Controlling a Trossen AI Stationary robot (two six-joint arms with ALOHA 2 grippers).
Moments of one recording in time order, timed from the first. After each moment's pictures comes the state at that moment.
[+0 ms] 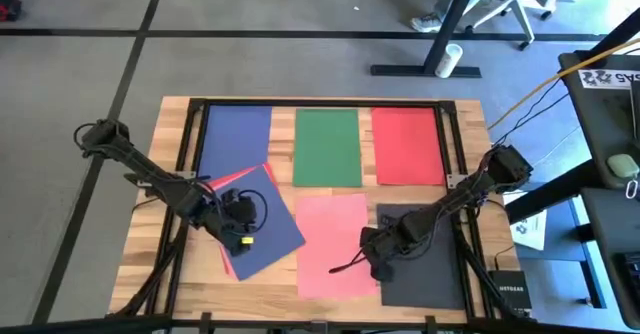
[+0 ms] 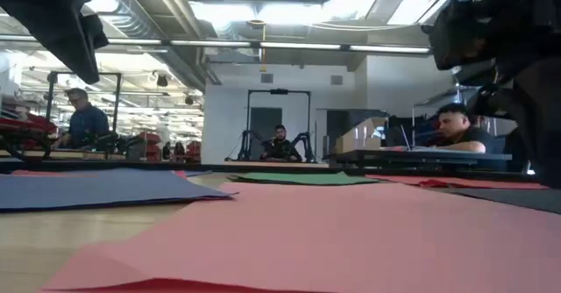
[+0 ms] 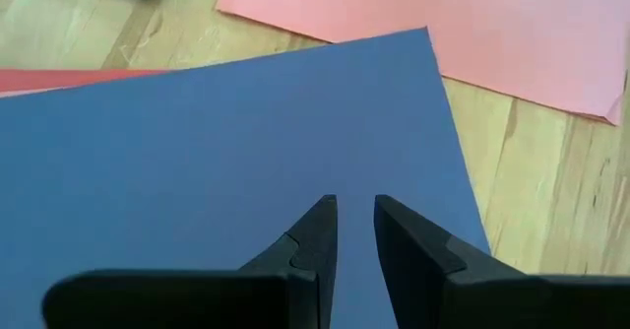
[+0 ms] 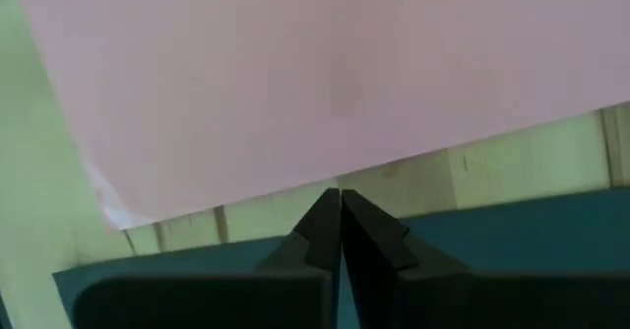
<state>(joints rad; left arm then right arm) -0.58 1.23 0.82 -0.69 -0.37 -0.84 0.54 1.71 0.98 -0.57 -0.02 0.78</state>
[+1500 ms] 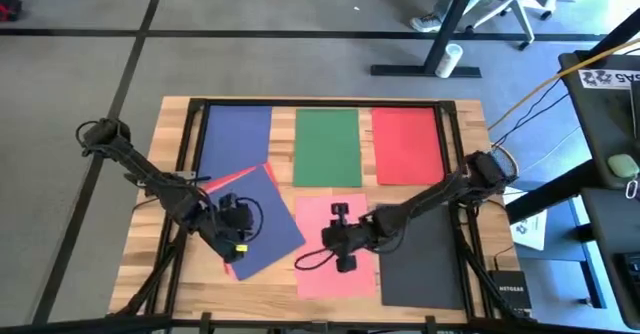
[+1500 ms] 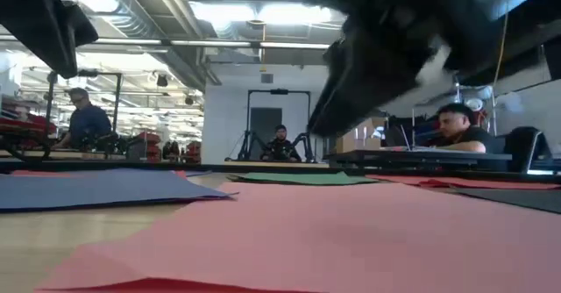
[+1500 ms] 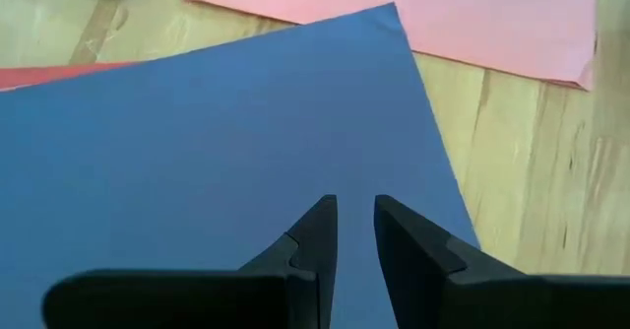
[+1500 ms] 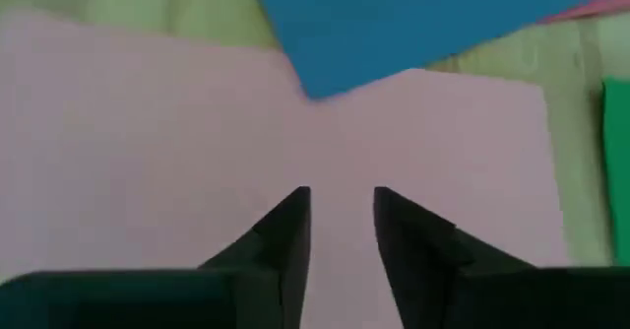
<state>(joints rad) -0.65 1.23 0.82 -0.69 -0.37 -0.84 0.40 1.91 1.20 -0.28 0.28 0.10</state>
